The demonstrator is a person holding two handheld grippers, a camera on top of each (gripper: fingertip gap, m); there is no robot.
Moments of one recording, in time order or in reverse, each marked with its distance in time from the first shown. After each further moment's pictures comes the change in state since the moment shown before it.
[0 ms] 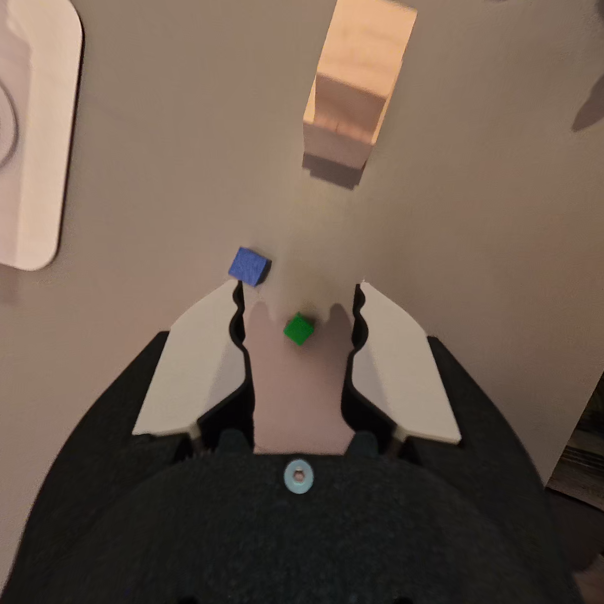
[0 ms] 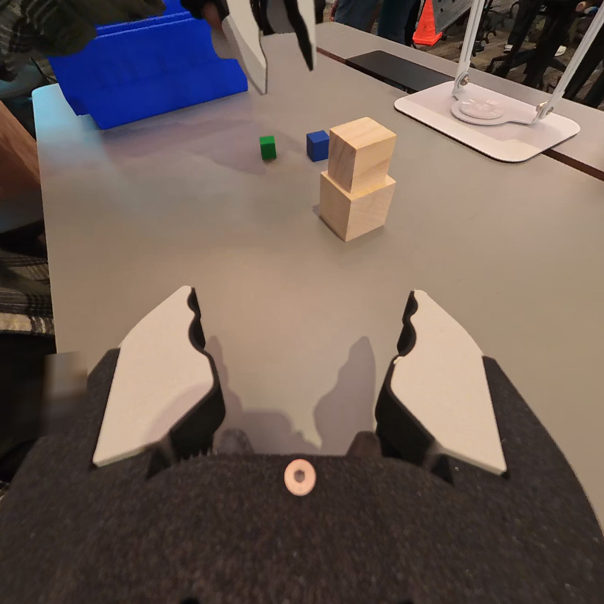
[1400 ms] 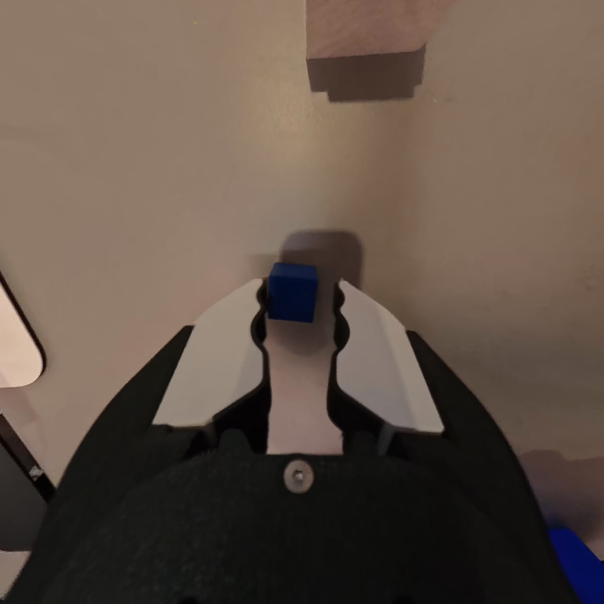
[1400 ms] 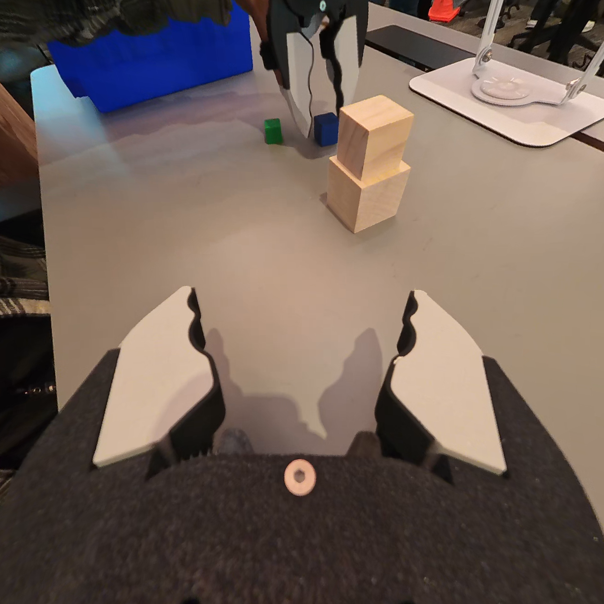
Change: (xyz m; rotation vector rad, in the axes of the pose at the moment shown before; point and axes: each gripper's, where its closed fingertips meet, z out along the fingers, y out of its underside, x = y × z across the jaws) left arm -0.037 0.028 0.074 -0.230 0.117 0.341; right arm -0.003 0.008 0.010 -0.039 -0.025 0.002
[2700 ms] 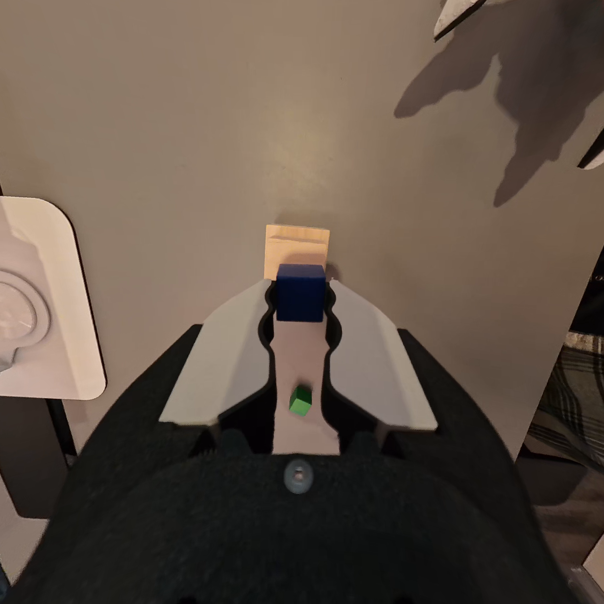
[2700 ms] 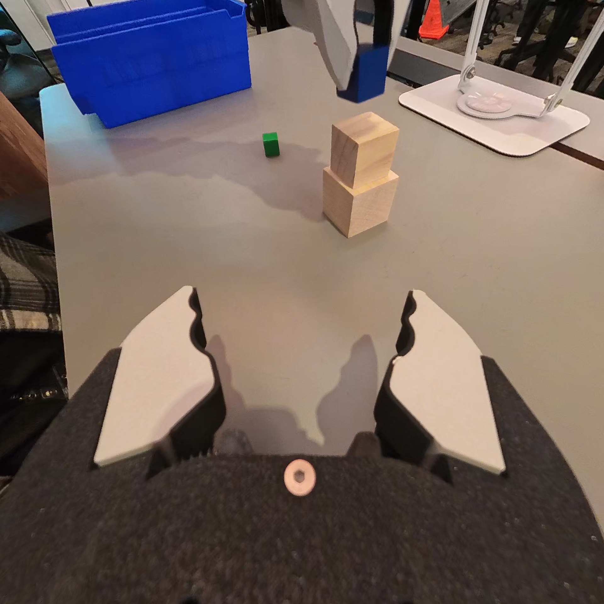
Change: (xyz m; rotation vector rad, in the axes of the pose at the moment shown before) left arm 0.030 -0.144 -0.081 0.085 -0.028 -0.136; right arm 0.002 -0.005 -0.013 0.032 0.010 0.007
